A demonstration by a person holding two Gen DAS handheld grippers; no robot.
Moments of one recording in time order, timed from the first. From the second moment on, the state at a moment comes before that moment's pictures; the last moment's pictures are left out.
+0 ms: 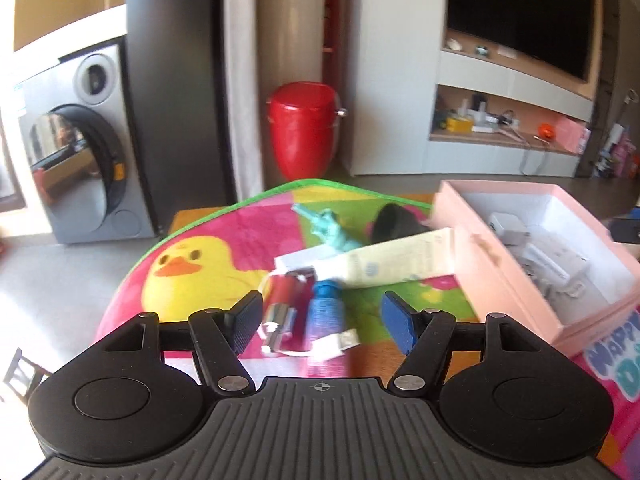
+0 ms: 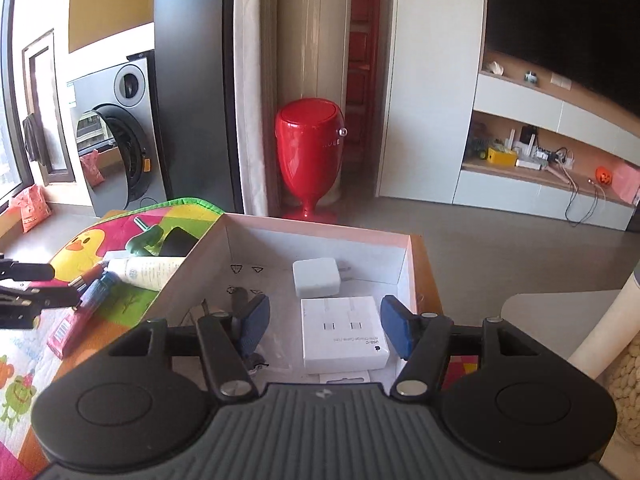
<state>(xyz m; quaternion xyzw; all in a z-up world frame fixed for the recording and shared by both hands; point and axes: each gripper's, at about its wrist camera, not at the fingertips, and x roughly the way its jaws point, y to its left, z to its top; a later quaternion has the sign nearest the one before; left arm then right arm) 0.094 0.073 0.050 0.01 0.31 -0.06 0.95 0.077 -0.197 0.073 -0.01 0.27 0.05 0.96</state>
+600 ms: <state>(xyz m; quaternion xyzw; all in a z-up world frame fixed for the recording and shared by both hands) 0.064 0.081 0.024 -0.05 0.38 -0.19 0.91 0.084 -0.132 0.087 -0.02 0.29 0.04 0.96</state>
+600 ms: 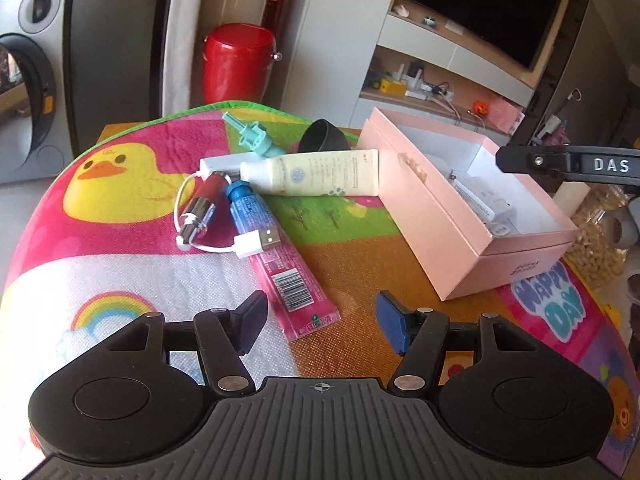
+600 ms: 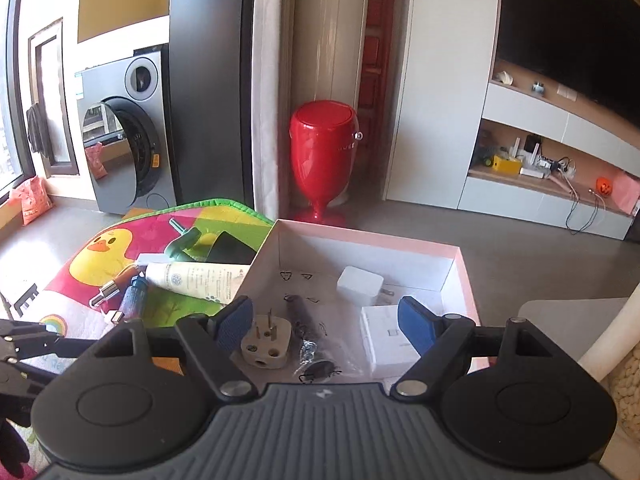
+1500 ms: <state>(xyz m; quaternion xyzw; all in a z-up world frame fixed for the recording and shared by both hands) 0.096 0.168 0.044 -0.18 0.34 -0.10 0.92 0.091 -0.019 0.034 -0.11 0.27 0.09 0.95</state>
